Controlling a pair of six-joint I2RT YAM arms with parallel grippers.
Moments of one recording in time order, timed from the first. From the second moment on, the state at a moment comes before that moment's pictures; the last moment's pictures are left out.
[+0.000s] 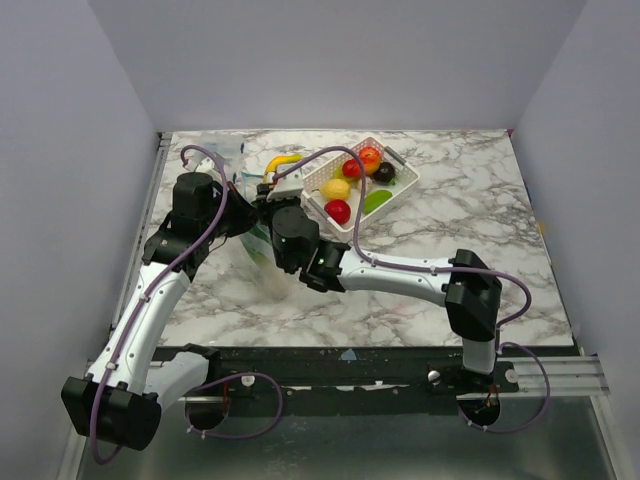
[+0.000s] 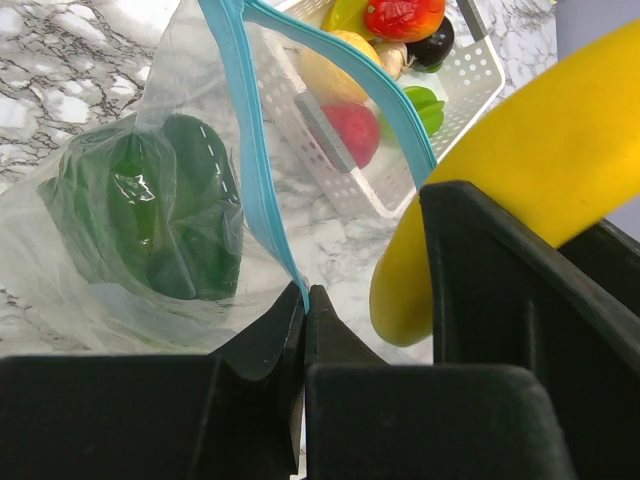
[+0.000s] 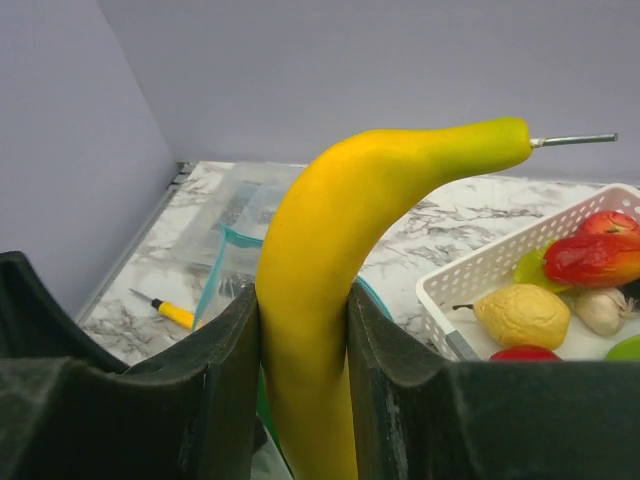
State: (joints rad) left arm -0.24 1.02 1.02 -0.50 0.22 -0.61; right arm 1.20 1.90 1.55 0.49 0.95 0.02
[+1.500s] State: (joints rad) left arm -0.20 1.01 1.02 -0.52 0.24 -0.57; right arm 0.99 1.70 1.66 -0.19 0.73 0.33
